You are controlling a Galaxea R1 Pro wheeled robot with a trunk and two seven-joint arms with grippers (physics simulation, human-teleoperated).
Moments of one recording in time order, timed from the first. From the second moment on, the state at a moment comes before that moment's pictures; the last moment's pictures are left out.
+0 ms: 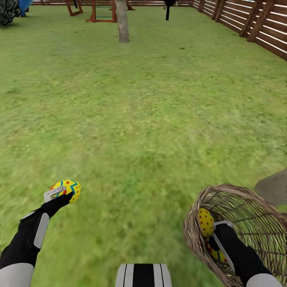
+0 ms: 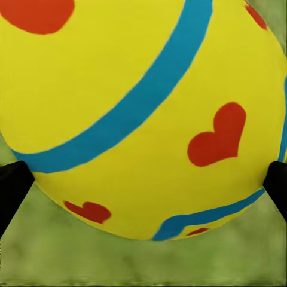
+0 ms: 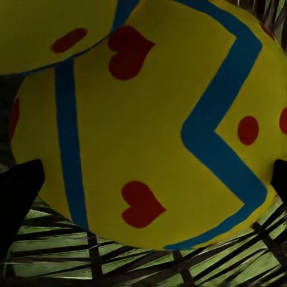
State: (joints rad) left arm -0.52 0.13 0.40 -1.08 0.20 0.43 -0.09; right arm -0.47 -0.19 0.11 -0.91 0.03 0.95 -0.14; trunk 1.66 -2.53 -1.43
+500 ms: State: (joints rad) left arm -0.52 0.10 0.40 -0.98 0.20 0.37 -0.11; right arm -0.47 -0.18 0.11 -0.87 0.02 0.94 -0.14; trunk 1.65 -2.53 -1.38
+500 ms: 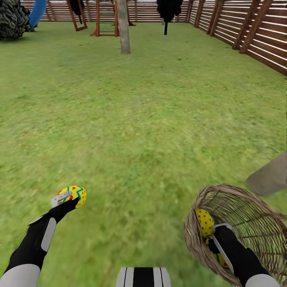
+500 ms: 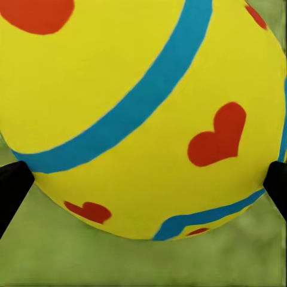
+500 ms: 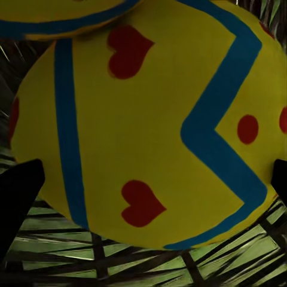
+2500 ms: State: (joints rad) left arm -0.52 0.05 0.39 -0.92 0.19 0.38 -0.11; right arm -0.47 -0.18 0.11 -0.86 0.02 0.94 -0.14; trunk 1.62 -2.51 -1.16
